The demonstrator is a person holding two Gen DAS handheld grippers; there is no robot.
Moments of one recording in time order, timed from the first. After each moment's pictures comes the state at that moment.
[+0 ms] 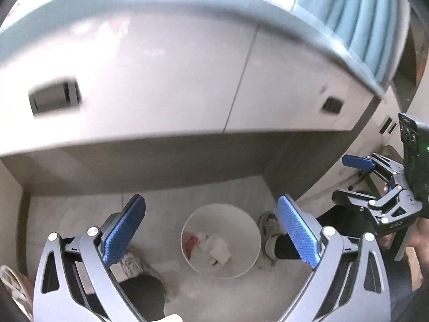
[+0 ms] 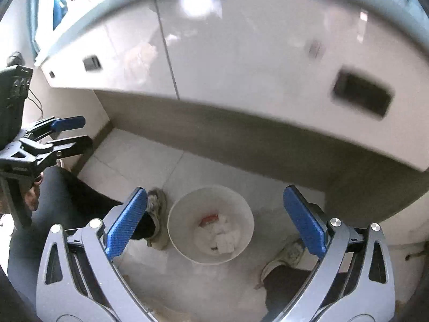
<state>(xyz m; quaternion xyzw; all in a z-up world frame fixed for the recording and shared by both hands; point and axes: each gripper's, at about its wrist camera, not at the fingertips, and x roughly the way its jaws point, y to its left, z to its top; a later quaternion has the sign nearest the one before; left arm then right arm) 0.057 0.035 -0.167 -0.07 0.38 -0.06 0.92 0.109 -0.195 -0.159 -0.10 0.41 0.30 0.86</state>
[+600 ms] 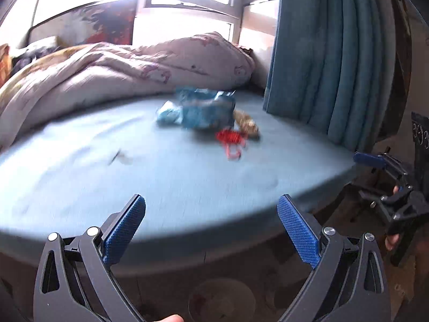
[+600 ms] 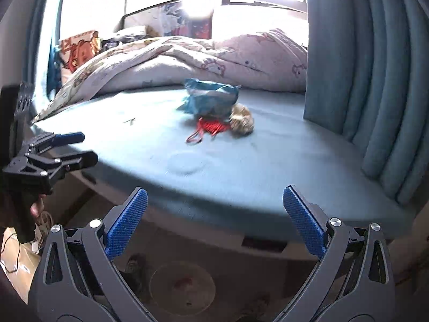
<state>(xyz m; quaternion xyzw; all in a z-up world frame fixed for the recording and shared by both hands) 0.143 -0.004 0.013 -0.02 0.28 -0.07 0.96 0.164 -0.228 0.025 -0.08 0.26 0.25 0.93</state>
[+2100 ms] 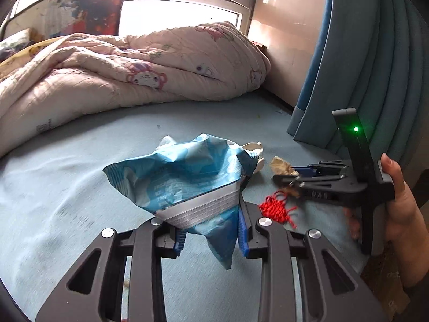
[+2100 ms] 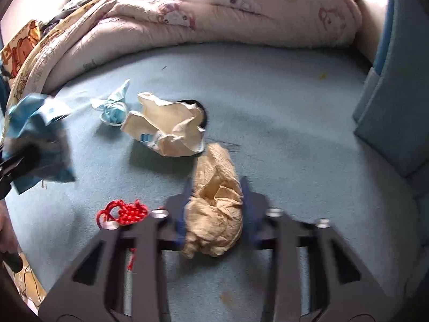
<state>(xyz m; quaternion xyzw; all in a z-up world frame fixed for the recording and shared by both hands) 0.307 0.046 0.033 -0.04 0.31 -0.09 0.95 0.424 -0.147 -0.008 -0.07 0.43 0.24 0.87</state>
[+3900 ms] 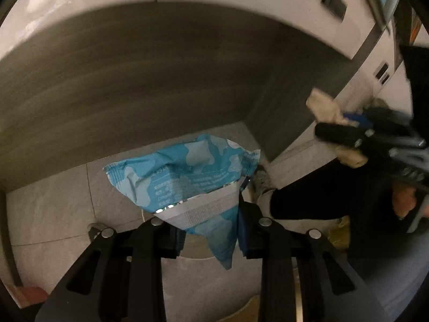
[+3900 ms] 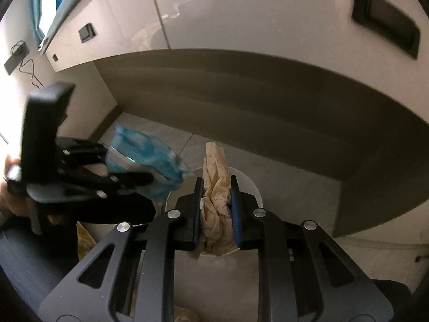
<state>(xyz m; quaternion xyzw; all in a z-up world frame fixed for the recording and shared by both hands) 0.103 -0.020 -0.309 -0.04 0.50 -0.14 0.85 0.119 -0.196 -0.242 -0.09 0.45 0.33 0.82</state>
